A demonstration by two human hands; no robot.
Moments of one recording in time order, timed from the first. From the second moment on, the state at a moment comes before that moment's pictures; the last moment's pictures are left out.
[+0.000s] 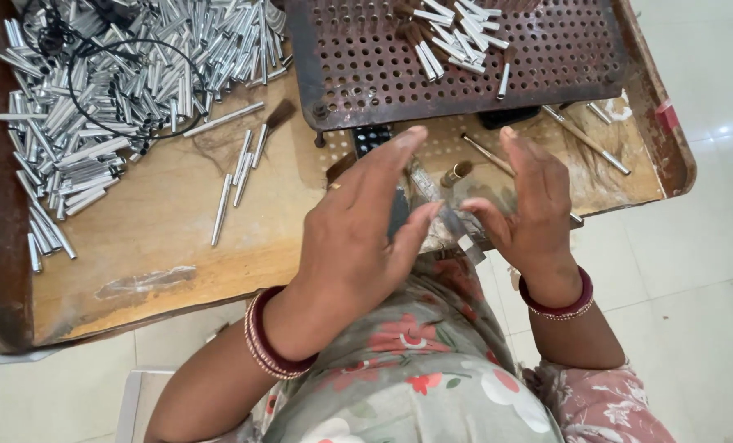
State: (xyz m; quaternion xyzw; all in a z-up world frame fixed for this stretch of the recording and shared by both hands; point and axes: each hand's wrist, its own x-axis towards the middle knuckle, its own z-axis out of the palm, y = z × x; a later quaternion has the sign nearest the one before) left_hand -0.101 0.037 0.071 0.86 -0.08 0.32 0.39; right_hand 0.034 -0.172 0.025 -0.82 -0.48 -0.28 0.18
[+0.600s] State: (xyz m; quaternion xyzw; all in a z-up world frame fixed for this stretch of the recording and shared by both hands) left_hand -0.115 0.067 -0.007 0.72 0.05 0.45 0.53; right_hand 0.044 -0.156 0.011 -0.82 -0.44 -0.18 0.33
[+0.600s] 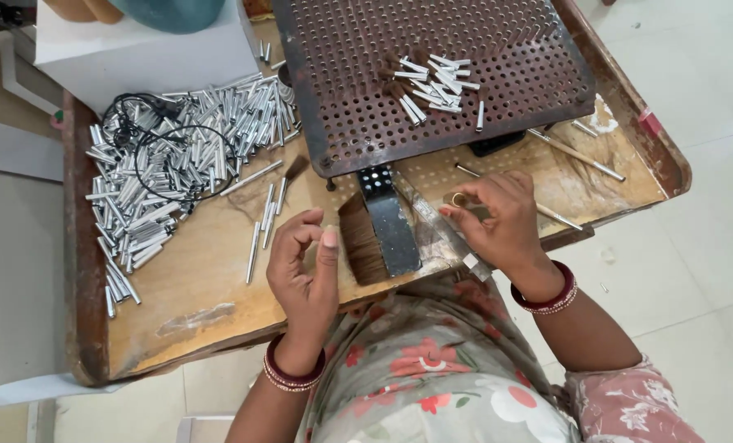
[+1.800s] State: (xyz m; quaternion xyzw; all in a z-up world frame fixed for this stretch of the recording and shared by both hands) left_hand -0.125 0.054 0.008 0.67 0.04 0.42 0.61; right_hand 0.058 -0.153 0.040 -0.84 -0.38 -0.09 0.37
